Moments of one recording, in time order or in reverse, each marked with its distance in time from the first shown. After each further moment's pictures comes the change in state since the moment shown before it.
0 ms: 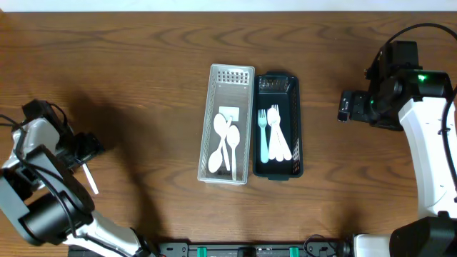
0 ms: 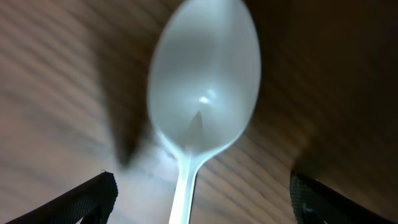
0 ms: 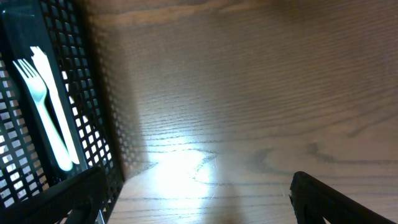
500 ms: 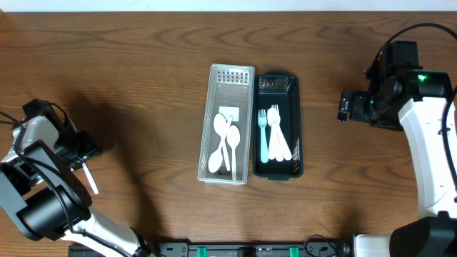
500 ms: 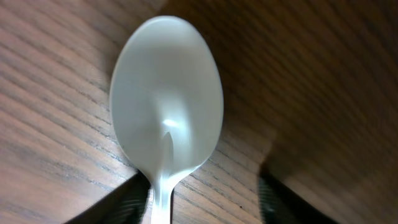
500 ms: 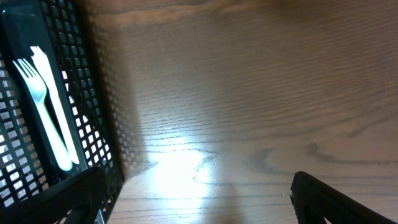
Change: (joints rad) left arm 0.003 0.033 0.026 0.004 0.064 0.025; right arm 0.000 0.000 0.000 0.000 0.000 -0.002
